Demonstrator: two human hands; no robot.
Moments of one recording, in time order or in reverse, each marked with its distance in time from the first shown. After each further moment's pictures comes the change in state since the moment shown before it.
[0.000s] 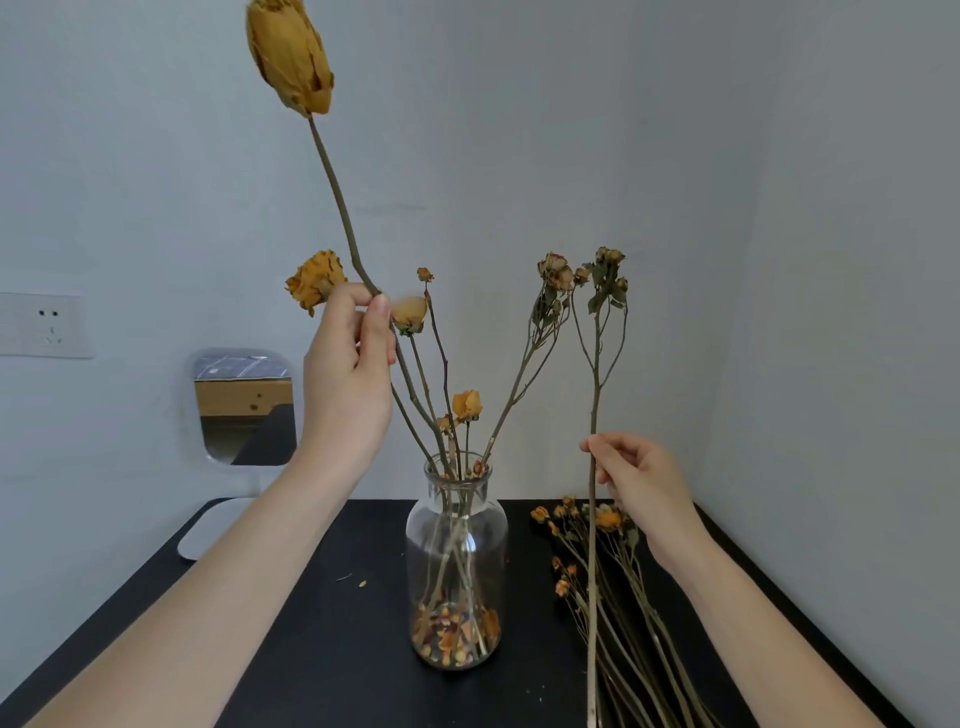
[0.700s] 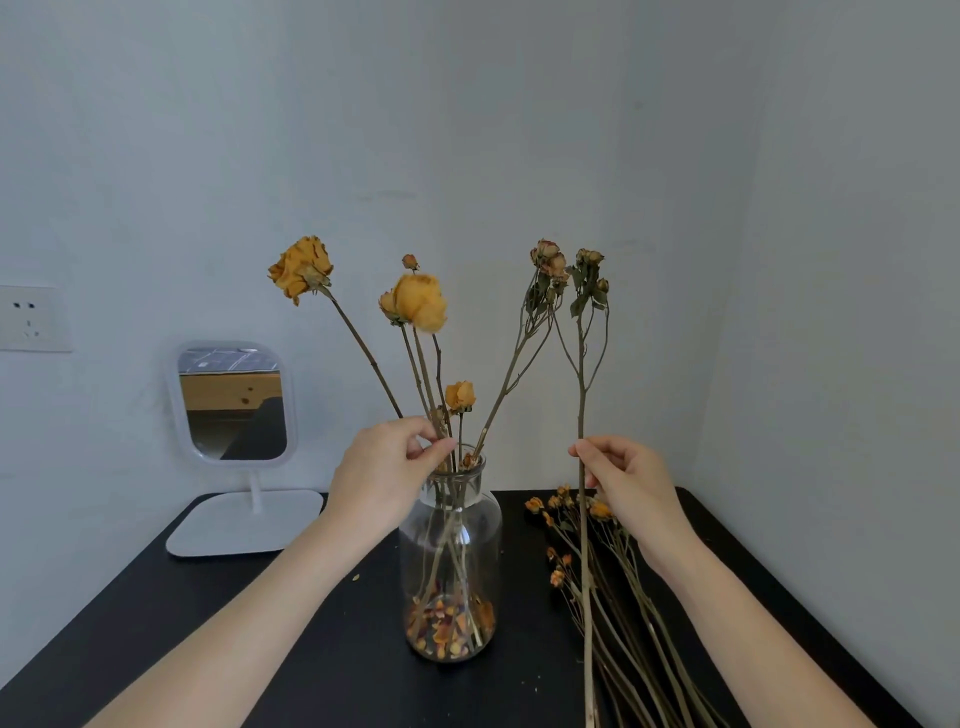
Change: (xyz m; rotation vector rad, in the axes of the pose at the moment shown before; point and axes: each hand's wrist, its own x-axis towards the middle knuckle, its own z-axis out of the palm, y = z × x) left_hand -0.051 -0.054 0.017 0.416 -0.423 -0.135; right_hand -0.004 0.009 0.005 -0.036 -0.020 0.028
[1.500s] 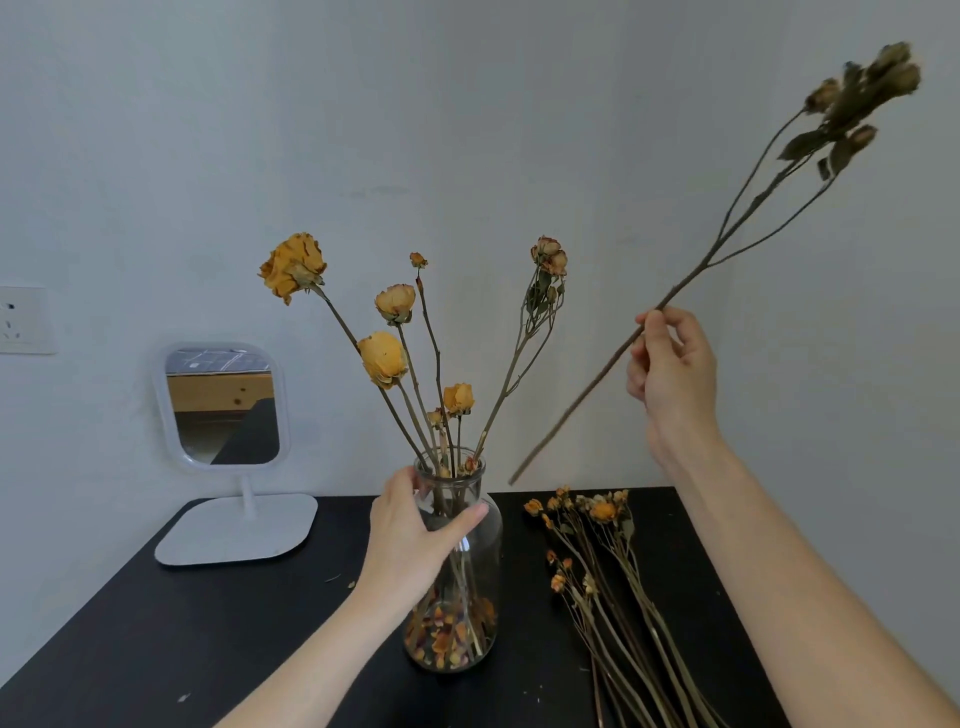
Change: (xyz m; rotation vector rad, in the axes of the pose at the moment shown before) left_hand -0.034 -0.030 0.051 -0.291 -0.089 -0.298; right_hand 0.045 -0.067 -0.018 0.462 0.294 -0.216
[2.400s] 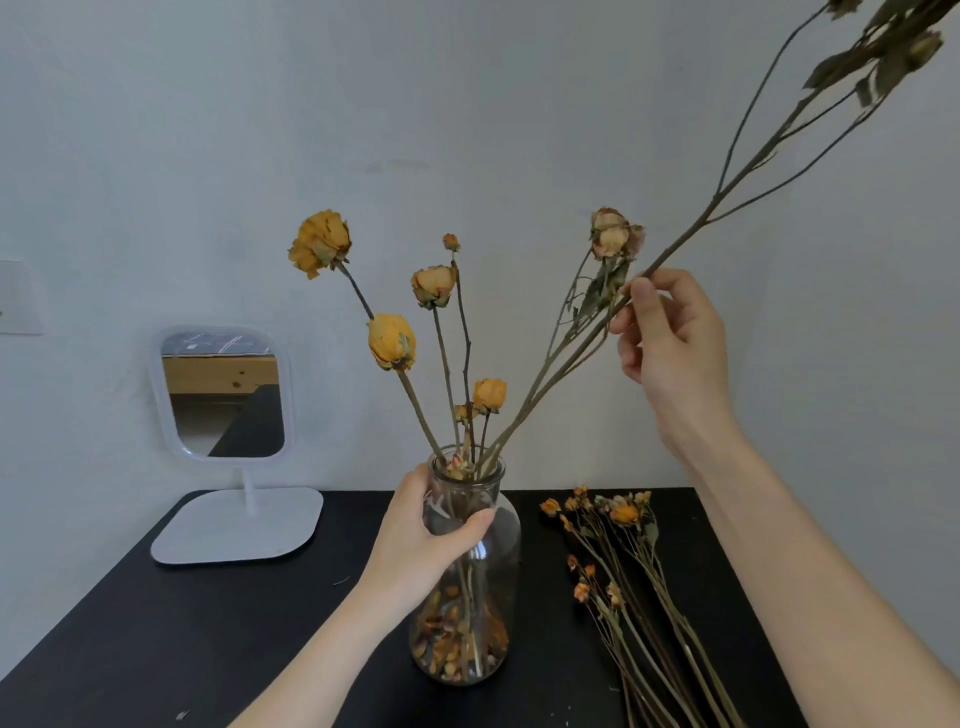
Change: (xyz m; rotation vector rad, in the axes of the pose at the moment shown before) left_hand 0.020 -0.025 -0.007 -0.202 -0.131 0.042; right_hand -0.006 -0.005 0.042 -0.184 -0.160 -0.178
